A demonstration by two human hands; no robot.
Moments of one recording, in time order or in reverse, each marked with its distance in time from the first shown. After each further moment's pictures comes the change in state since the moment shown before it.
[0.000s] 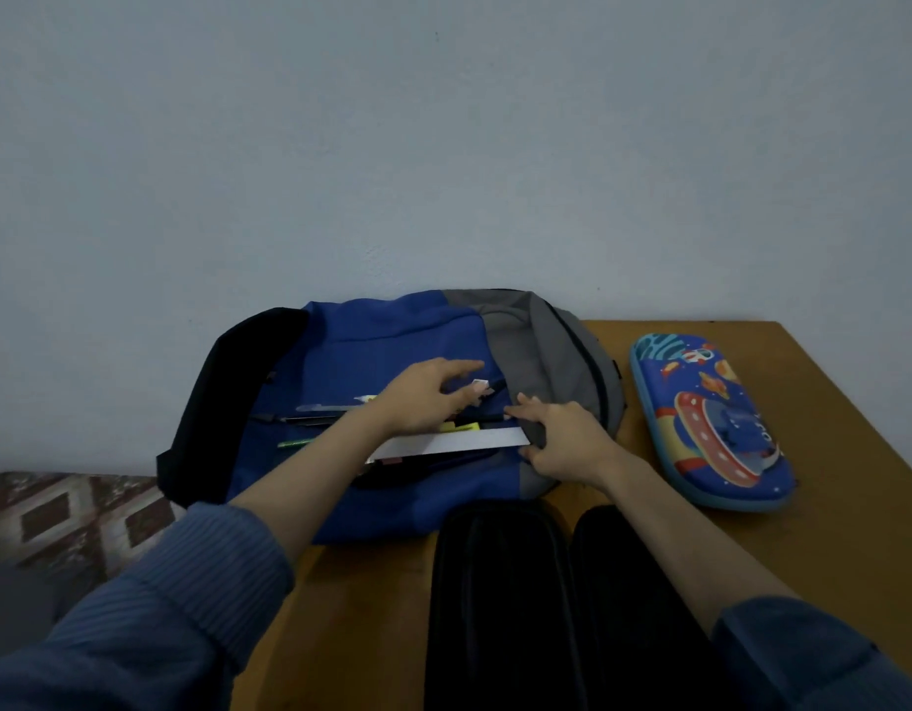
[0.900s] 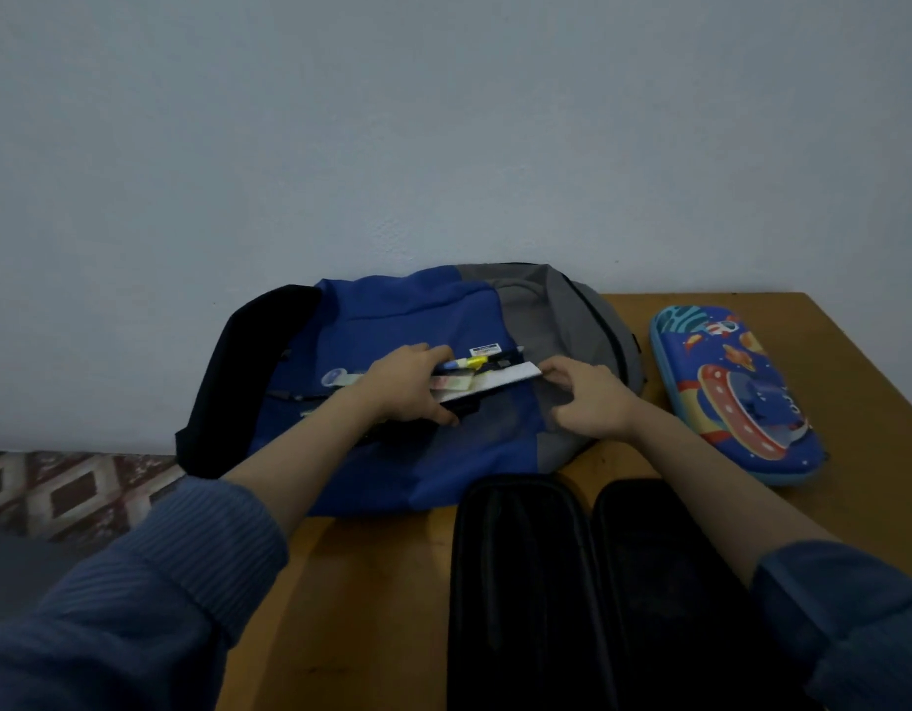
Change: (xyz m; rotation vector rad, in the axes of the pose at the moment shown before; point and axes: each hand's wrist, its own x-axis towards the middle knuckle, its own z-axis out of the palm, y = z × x) left_hand -0.012 -0.022 -0.014 0.344 -0.098 -0.076; right_hand 0.007 0.011 -0.010 0.348 -0.029 0.094
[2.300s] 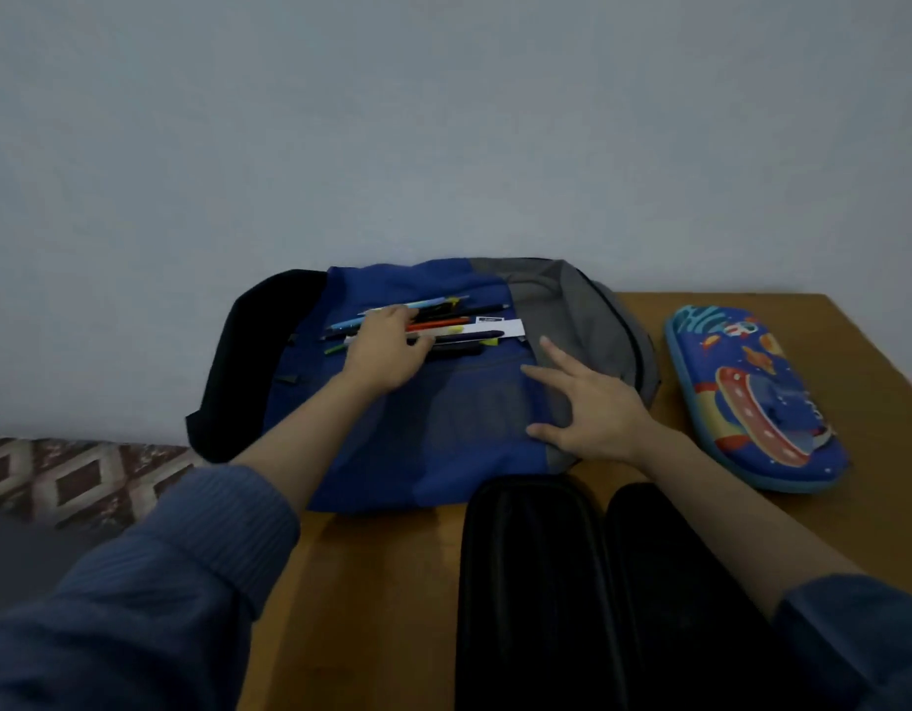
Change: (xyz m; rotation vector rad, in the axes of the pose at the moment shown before) left_hand 0.018 -0.034 0.005 -0.232 0.402 -0.197; right_hand -0.011 -0.008 0.011 -0.463 0.055 -0.138
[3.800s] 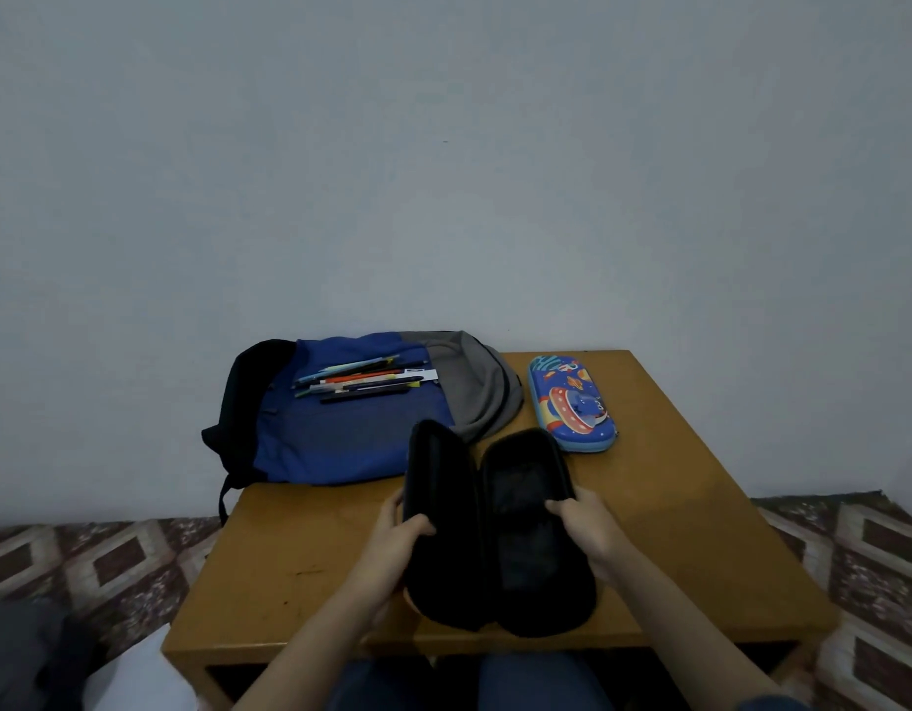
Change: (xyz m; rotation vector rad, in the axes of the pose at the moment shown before) left_hand -0.276 0.116 -0.012 -1.207 -0.342 -0.413; right_hand -0.215 -0.020 0.012 1.276 0.219 0.615
